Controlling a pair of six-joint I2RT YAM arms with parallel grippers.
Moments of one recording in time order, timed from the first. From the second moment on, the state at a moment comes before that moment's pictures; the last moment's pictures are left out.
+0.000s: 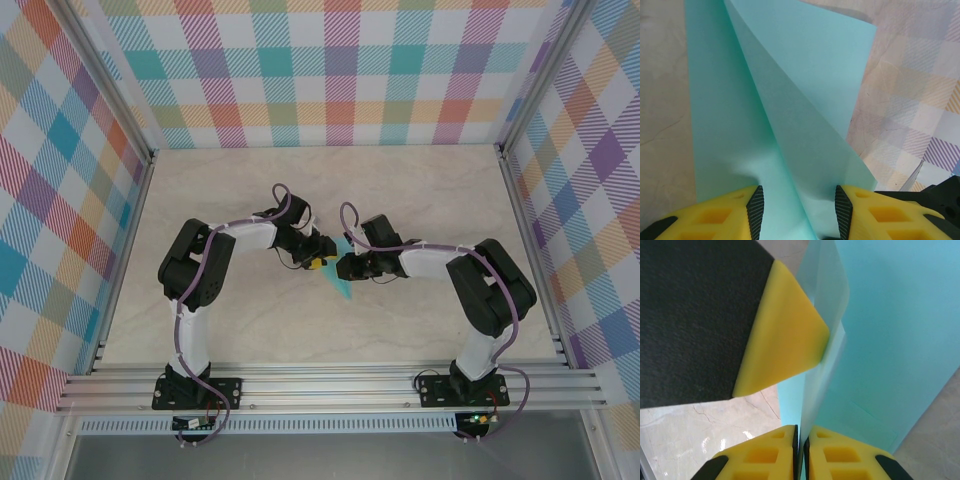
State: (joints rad) left arm -0.50 2.04 1.27 -0.34 0.66 -0.74; right arm 0.57 1.76 0.88 -0.08 -0.50 0.41
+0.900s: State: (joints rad) left arm -0.50 2.04 1.28 -0.34 0.66 -0.74; right arm 0.50 1.70 0.83 -0.07 -0.53 0.43
